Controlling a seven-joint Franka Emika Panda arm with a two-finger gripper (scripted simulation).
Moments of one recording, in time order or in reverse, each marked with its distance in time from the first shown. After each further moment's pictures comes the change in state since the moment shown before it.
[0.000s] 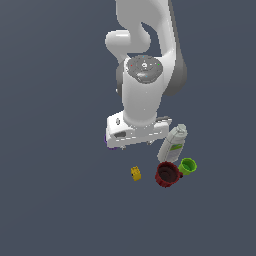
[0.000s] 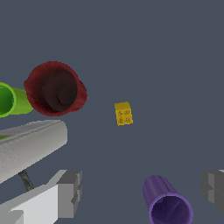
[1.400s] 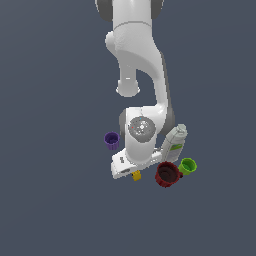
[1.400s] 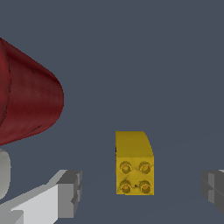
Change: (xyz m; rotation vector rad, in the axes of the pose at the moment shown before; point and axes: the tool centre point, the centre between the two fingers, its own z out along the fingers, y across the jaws) arm 0.043 0.004 0.135 -0.005 0.018 -0.159
